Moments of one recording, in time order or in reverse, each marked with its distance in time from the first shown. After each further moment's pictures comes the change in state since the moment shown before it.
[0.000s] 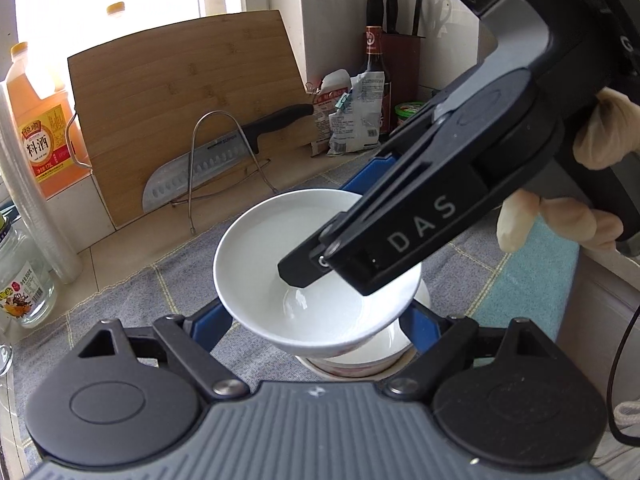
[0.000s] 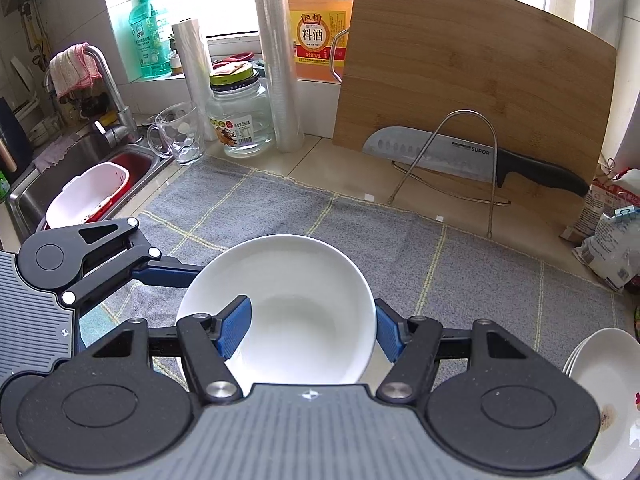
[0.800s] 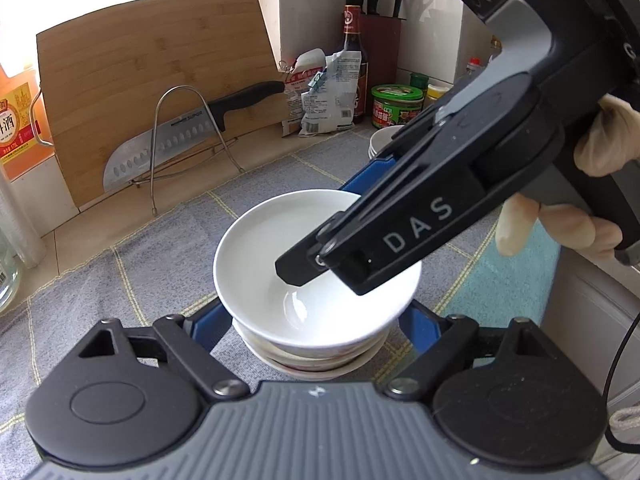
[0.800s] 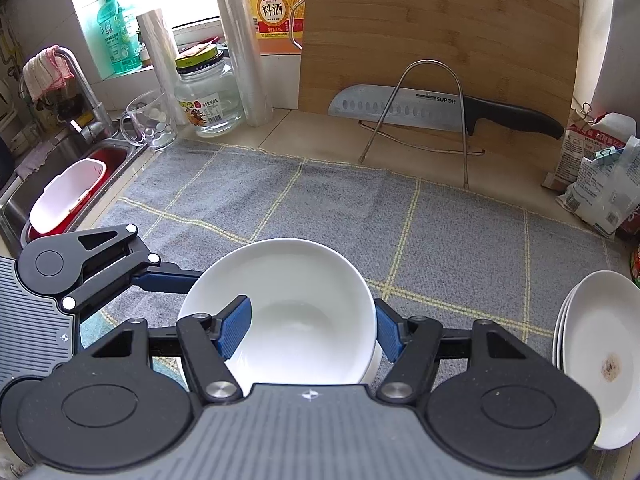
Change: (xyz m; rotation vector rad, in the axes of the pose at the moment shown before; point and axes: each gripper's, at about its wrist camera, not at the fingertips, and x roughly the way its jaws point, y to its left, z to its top) left arm 0.018 -0.011 -0.004 -0.015 0.041 -0.070; right arm 0.004 -0.018 -0.027 0.080 0.044 -0.028
